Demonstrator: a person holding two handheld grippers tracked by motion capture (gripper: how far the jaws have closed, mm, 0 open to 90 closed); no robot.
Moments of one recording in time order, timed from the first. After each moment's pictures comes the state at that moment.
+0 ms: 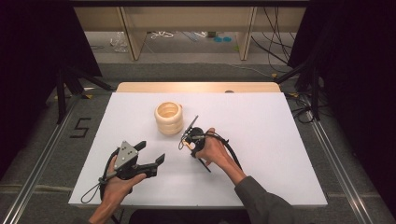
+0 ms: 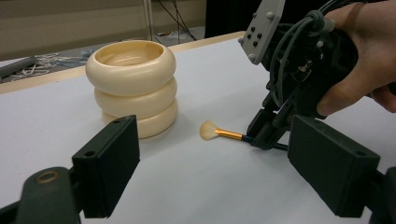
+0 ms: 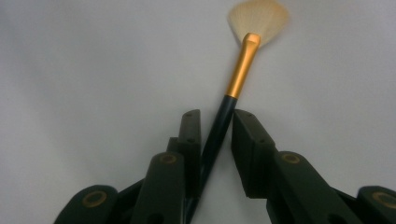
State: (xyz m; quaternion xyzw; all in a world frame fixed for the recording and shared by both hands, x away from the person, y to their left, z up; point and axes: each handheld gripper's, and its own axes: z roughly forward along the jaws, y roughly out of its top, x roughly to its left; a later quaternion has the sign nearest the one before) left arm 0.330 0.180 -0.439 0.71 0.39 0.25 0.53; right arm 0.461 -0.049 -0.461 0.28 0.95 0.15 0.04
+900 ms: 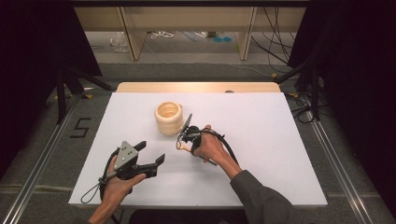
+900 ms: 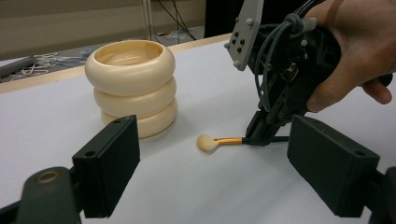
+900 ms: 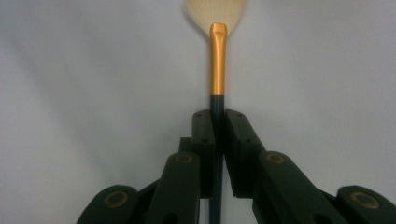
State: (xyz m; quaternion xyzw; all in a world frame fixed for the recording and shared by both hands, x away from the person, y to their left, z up) left arm 0.330 0.180 -0.439 0.71 0.39 0.25 0.53; right arm 0.470 -0.038 -0.458 0.26 0.96 0.10 0.04
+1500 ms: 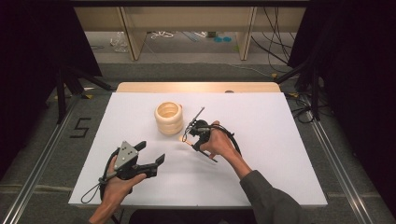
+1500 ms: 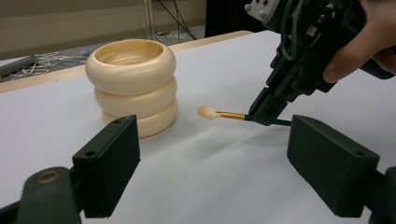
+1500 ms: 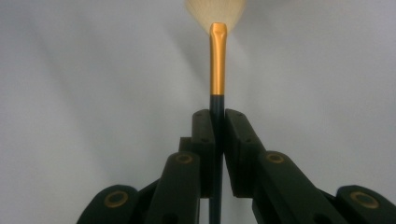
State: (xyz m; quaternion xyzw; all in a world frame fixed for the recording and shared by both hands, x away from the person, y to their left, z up) left arm 0.330 0.180 -0.440 0.71 0.39 0.25 0.52; right arm 0.471 -0.065 -0.438 0.28 0.94 0.19 0.02
